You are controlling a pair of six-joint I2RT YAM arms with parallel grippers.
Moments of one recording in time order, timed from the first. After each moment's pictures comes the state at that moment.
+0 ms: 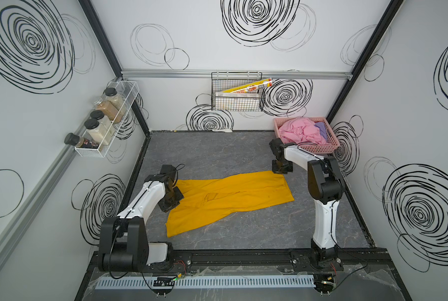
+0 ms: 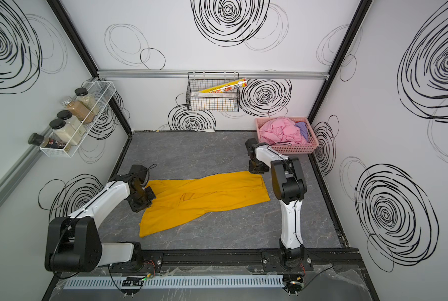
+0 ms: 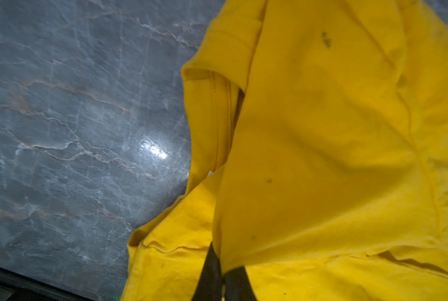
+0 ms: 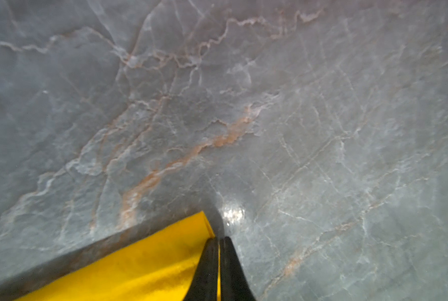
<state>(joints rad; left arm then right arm) 0.03 1.35 0.83 -0.95 0.00 -0.68 0.28 2.13 1.57 -0.88 0.31 0.43</state>
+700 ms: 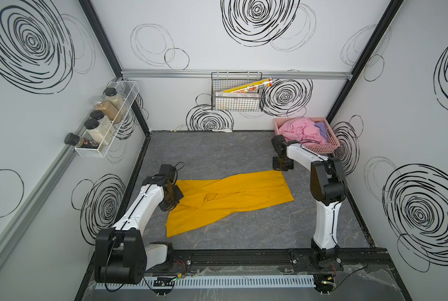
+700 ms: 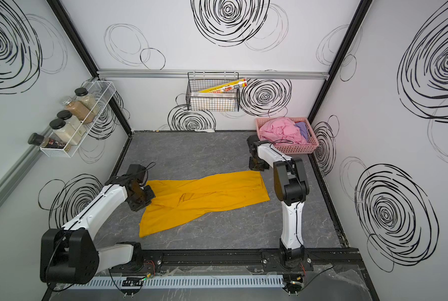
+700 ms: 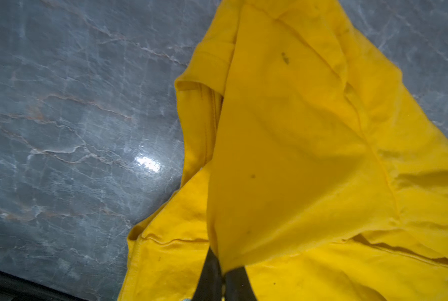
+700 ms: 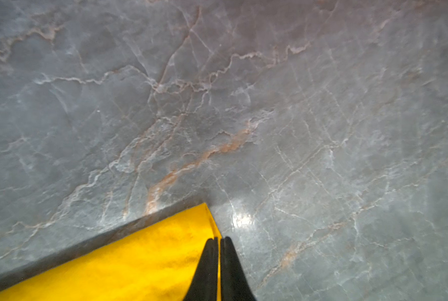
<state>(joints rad) -0.01 1.26 0.83 -0.95 0.01 -0.67 0.27 2.10 1.59 -0.88 0.26 0.42</state>
